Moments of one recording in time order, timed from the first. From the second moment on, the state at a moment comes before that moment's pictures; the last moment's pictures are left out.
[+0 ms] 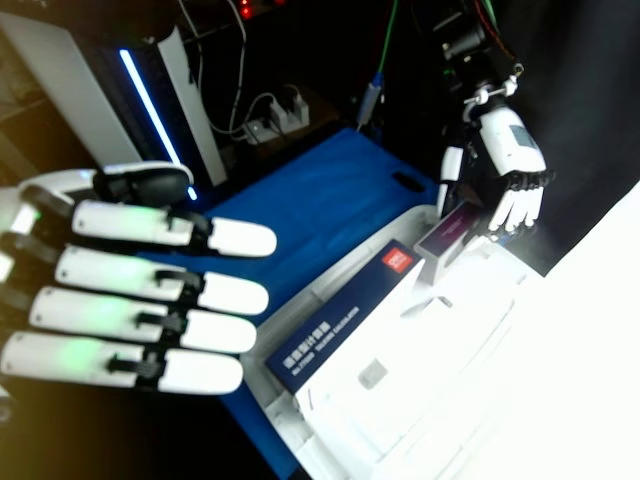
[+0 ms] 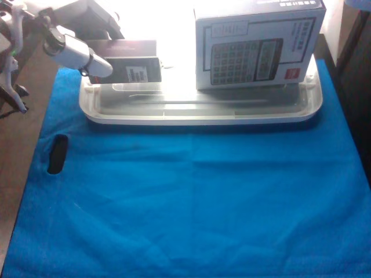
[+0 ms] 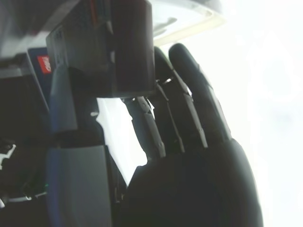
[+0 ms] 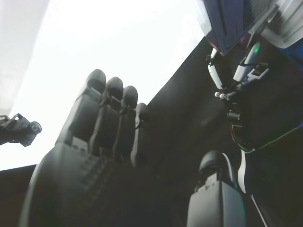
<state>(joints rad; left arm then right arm) 0.52 -1.22 1.69 0.36 -0.39 0.35 -0.56 -0.85 1.30 -0.23 0.86 -0.41</state>
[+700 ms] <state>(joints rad) 0.46 -1.02 1.43 0.52 -0.57 0.35 -0.56 -0.86 1.30 -0.23 0.86 -0.41</state>
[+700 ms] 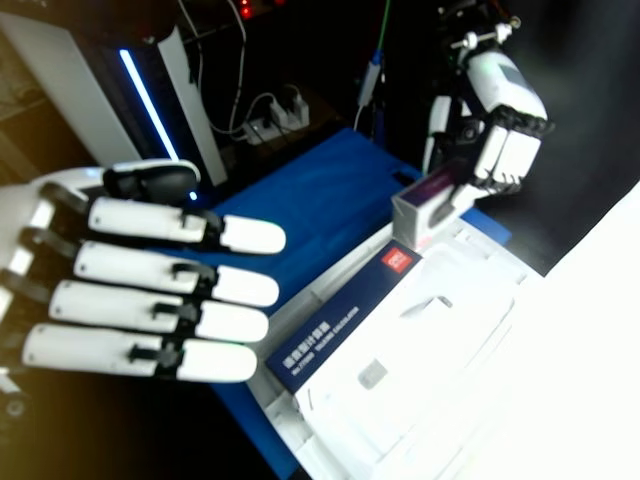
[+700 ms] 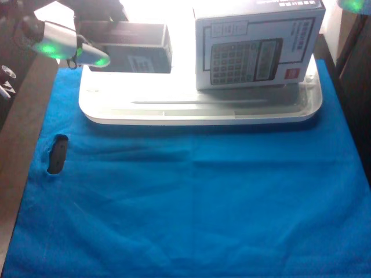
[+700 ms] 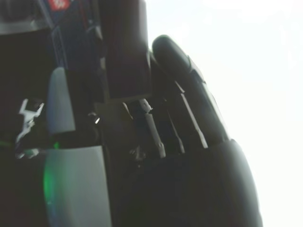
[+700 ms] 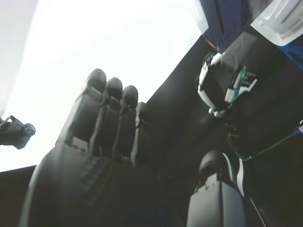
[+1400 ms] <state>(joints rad) 0.48 -1.00 1.30 0.78 -0.70 0.24 -0.56 -0.87 1.30 -0.23 0.86 -0.41</state>
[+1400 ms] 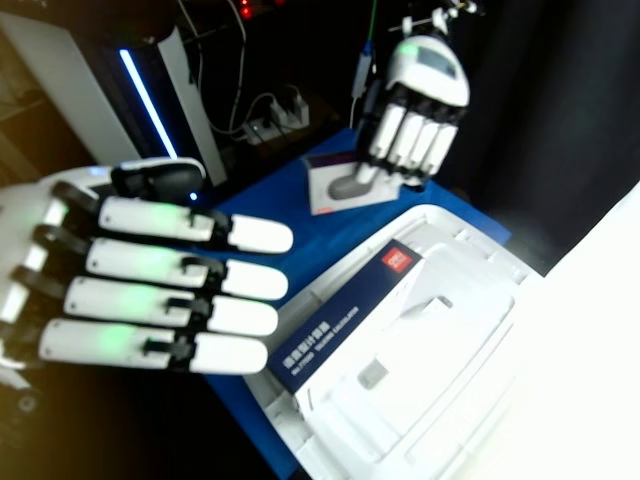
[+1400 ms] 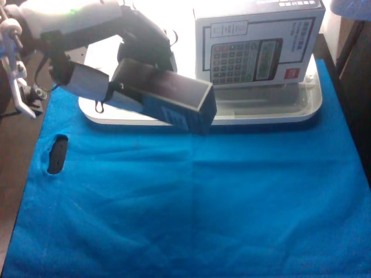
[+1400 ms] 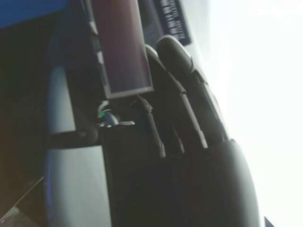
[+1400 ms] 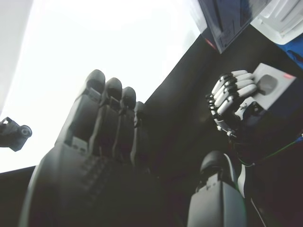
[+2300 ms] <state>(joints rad) 0.55 -1.07 1.34 0.91 -0.65 0.14 -0.56 -0.89 1.30 -0.23 0.86 -0.41</state>
